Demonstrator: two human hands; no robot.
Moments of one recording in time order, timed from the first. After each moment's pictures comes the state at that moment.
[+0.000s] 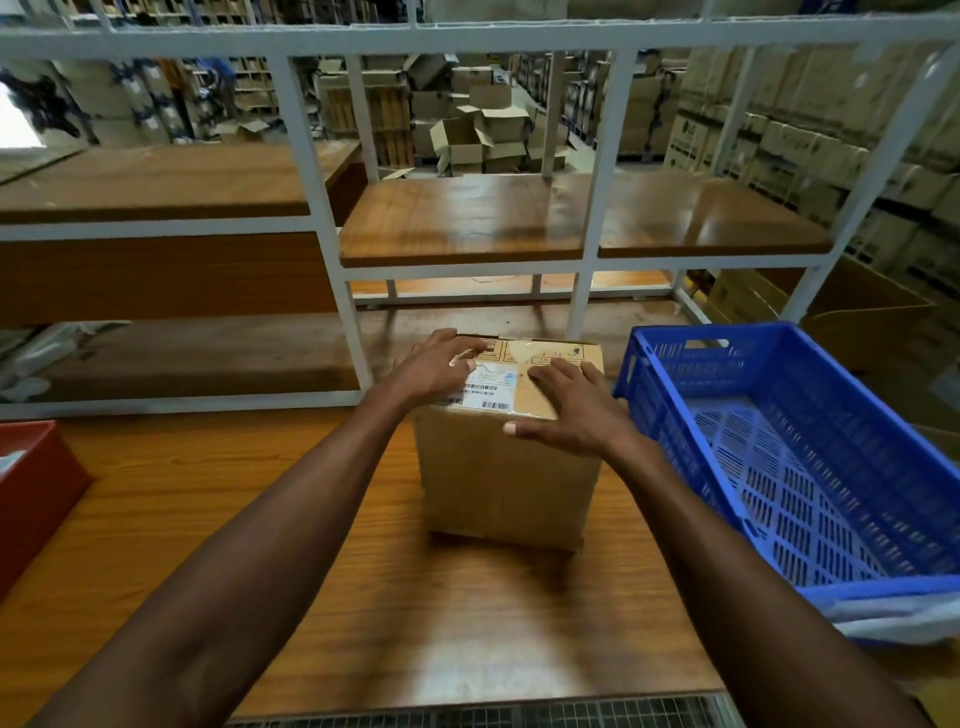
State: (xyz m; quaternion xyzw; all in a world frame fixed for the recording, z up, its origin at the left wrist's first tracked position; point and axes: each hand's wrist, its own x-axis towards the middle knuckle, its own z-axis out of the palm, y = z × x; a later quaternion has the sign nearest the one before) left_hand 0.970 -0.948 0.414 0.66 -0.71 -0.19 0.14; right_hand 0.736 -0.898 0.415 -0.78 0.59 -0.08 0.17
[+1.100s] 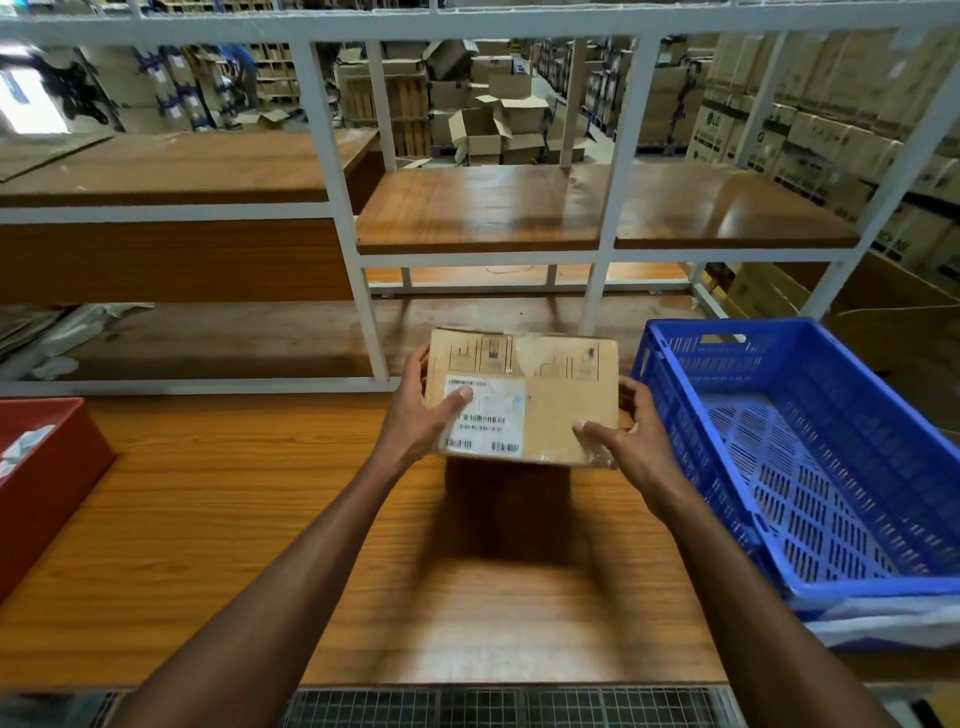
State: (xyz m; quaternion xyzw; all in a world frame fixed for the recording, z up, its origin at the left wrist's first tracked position) left_hand 0.979 -0.862 0.371 0.59 -0.55 -0.35 0.48; right_hand 0.693 -0.866 0.365 -0.54 0.56 -0.43 0.45
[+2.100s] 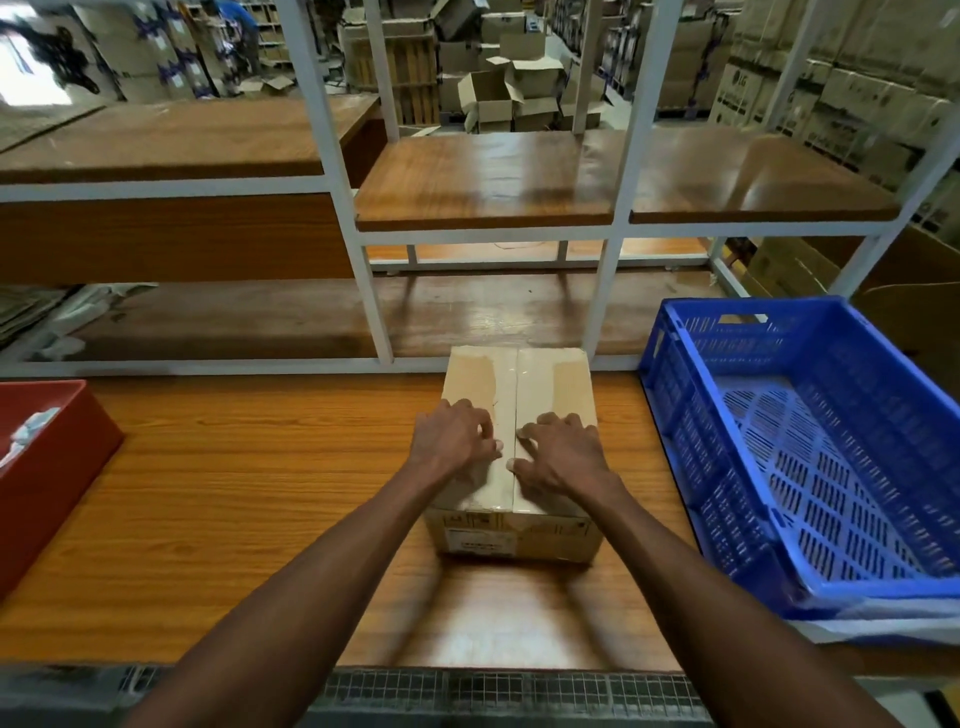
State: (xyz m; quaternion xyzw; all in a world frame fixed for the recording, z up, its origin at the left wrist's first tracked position) left_hand 0.944 -0.881 0.324 0.70 -0.71 -0.11 0.03; right_hand 0.770 -0.888 0.326 -0.80 0.58 0.05 0.14
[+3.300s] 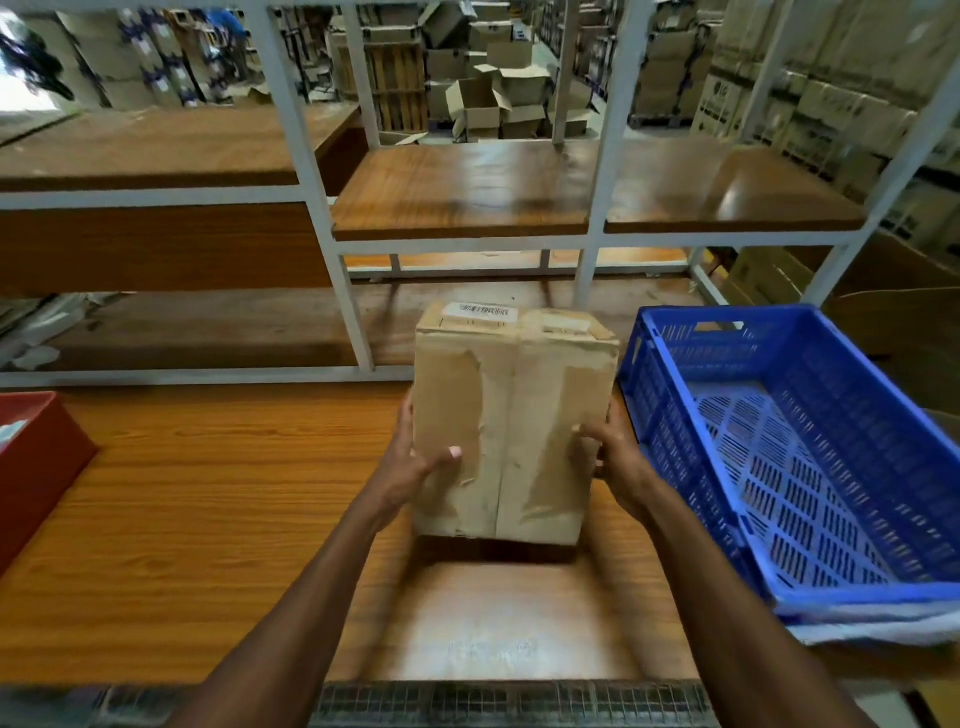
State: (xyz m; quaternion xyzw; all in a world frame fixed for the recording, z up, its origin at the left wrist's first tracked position) left_hand 0.971 -0.849 0.301 0.55 -0.49 -0.49 0.46; right_hand 0.676 -0.897 0.318 -0.47 0.50 -0.40 0.61
